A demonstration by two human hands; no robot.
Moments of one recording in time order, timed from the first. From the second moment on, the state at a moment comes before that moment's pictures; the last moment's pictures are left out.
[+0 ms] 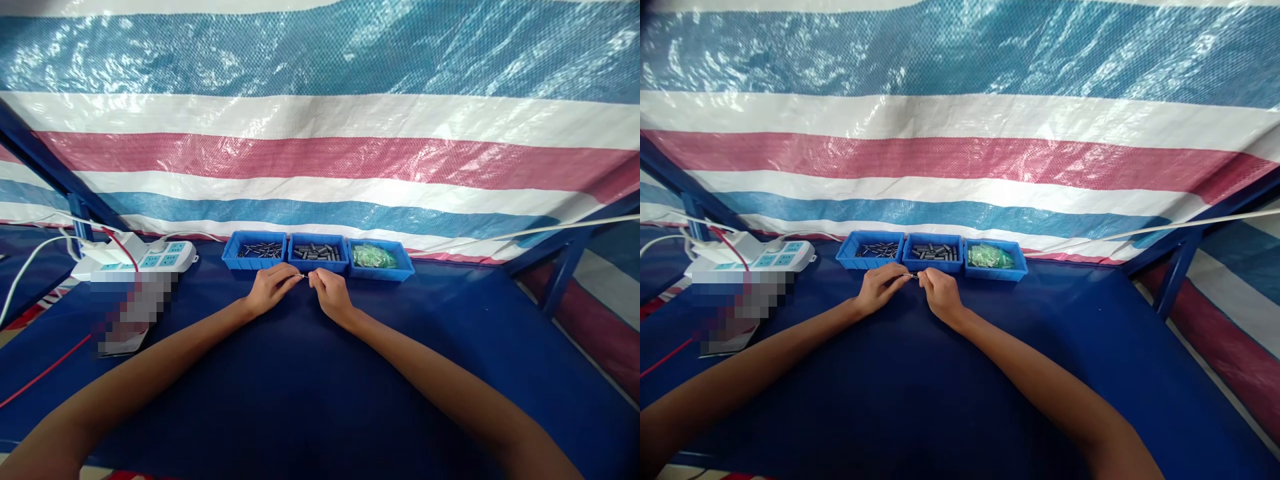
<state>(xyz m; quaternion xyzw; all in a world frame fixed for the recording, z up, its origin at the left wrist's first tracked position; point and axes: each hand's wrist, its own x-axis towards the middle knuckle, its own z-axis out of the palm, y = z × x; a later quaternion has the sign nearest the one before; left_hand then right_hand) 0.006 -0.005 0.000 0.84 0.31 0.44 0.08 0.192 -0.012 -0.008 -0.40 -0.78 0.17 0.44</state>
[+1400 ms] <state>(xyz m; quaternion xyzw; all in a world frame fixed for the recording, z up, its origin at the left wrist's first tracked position) 0.000 -0.003 -0.015 0.83 0.37 0.38 0.14 0.192 -0.019 -0.007 -0.34 -0.81 0.16 0.45</state>
